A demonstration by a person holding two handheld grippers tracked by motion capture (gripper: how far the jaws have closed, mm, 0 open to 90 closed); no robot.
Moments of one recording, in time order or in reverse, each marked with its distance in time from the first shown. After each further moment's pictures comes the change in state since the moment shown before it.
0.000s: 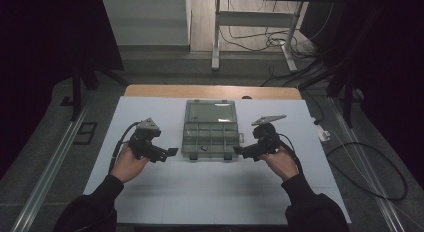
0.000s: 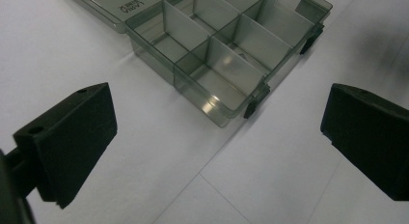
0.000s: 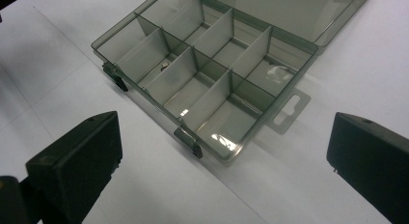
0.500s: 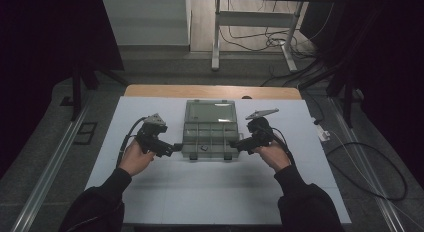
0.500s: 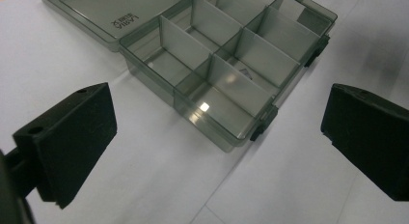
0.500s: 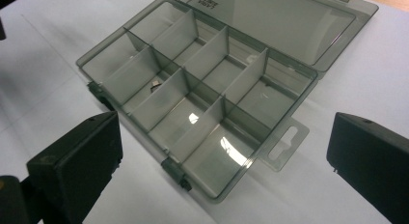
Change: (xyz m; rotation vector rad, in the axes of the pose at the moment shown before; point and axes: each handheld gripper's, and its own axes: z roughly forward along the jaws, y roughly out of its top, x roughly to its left) left arm 0.008 0.014 0.019 -0.001 -0.027 0.019; right arm -0.007 0.016 0.020 -0.011 -0.007 -0.017
